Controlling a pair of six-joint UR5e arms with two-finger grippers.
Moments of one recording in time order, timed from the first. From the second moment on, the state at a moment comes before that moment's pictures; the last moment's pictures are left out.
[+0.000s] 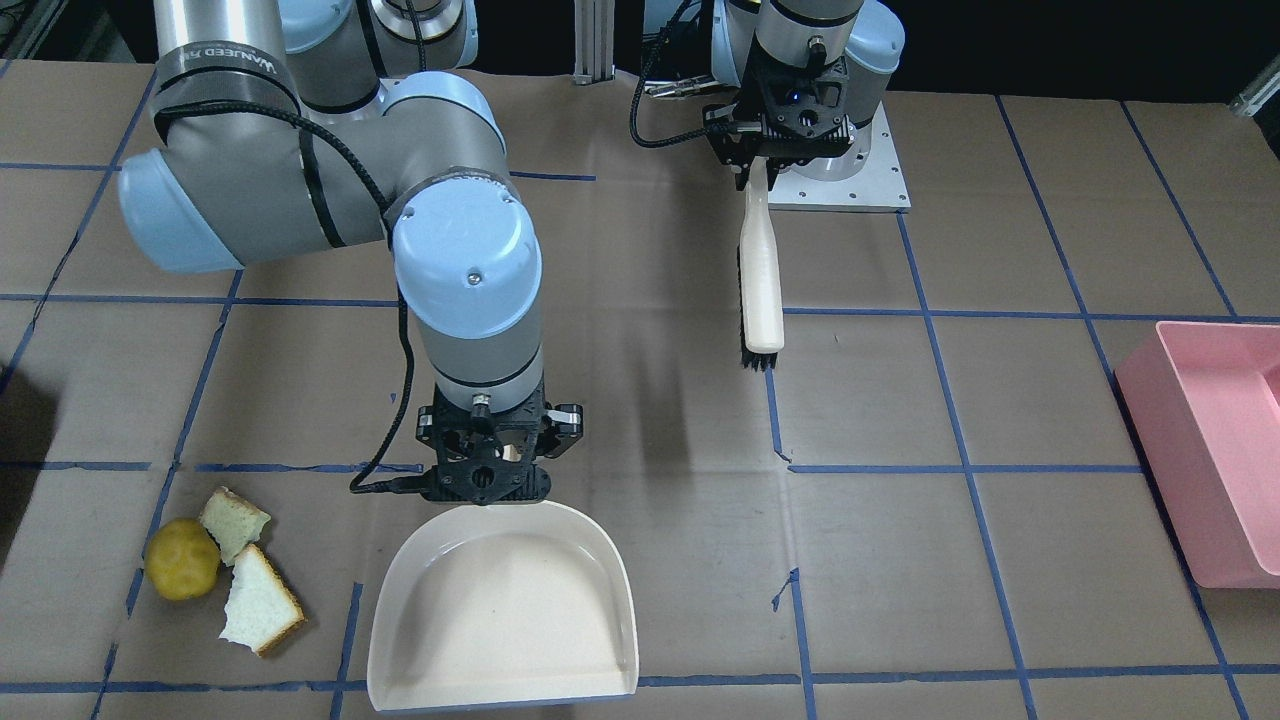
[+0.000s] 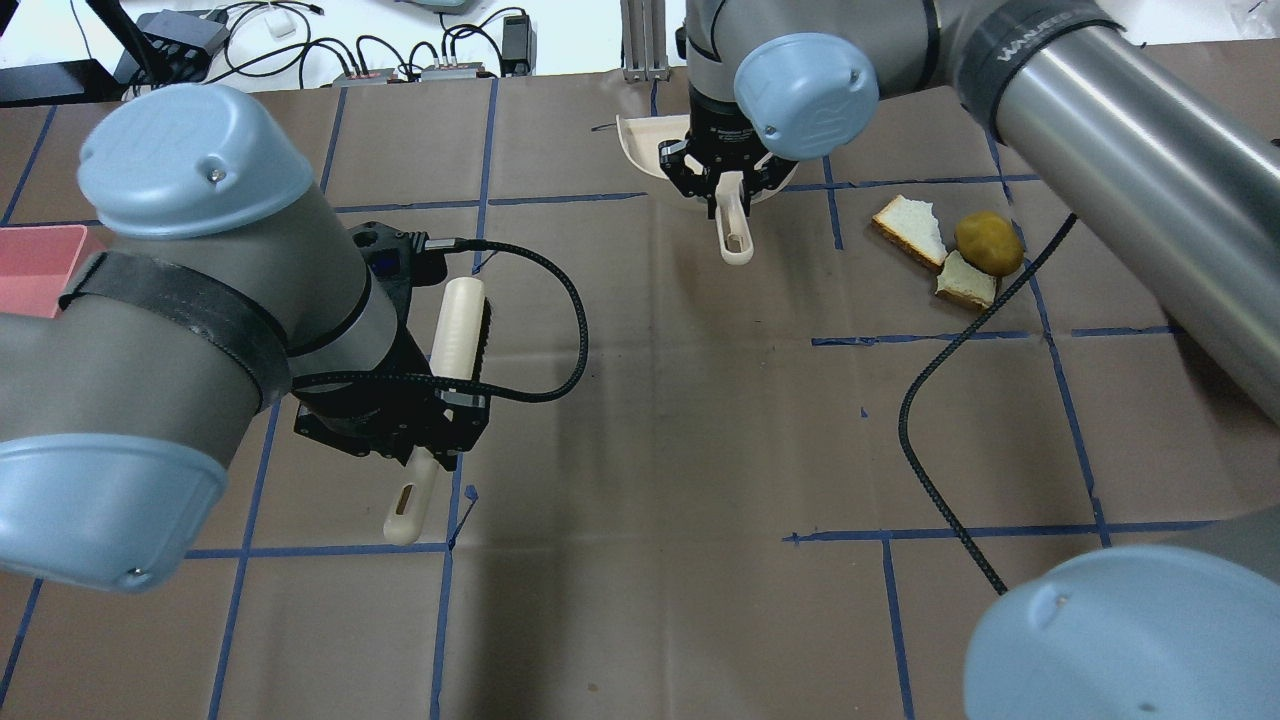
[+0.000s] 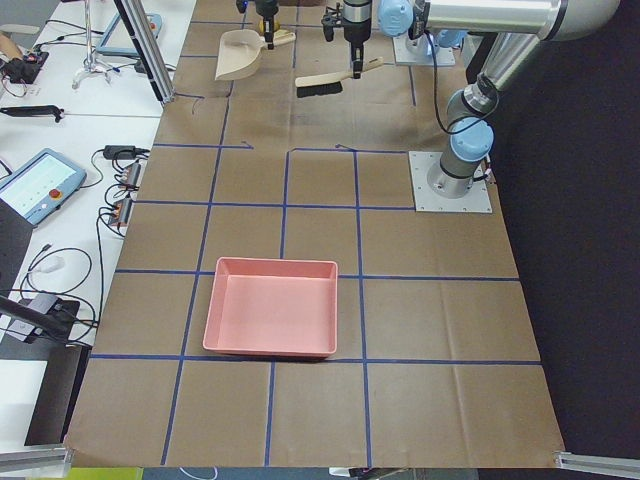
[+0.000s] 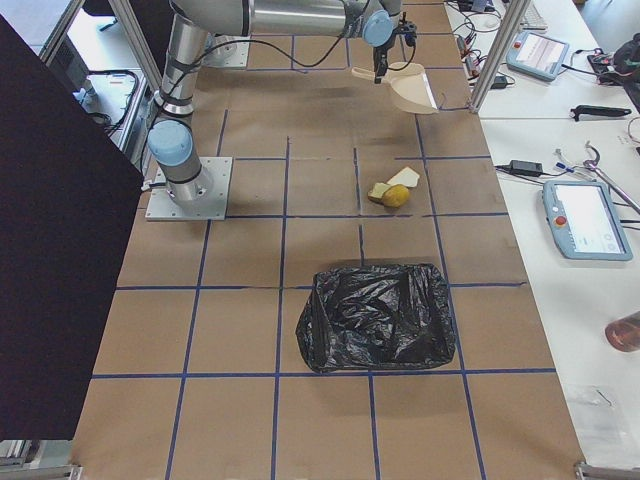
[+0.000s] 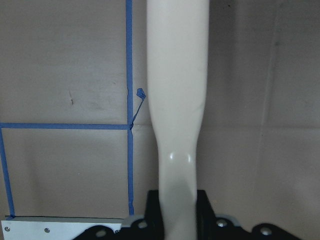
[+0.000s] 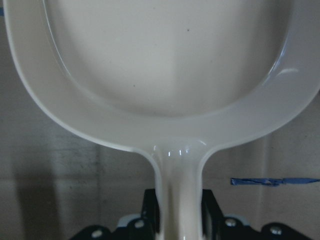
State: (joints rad) left arm -1.75 -1.35 -1.89 -1.56 1.56 -0.19; right arm 1.79 -1.12 1.31 -1.74 -1.60 0.18
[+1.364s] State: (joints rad) left arm -1.83 -1.45 -1.85 -1.46 1.49 -0.18; right arm 1.14 -1.34 1.43 -1.62 -1.66 -1.07
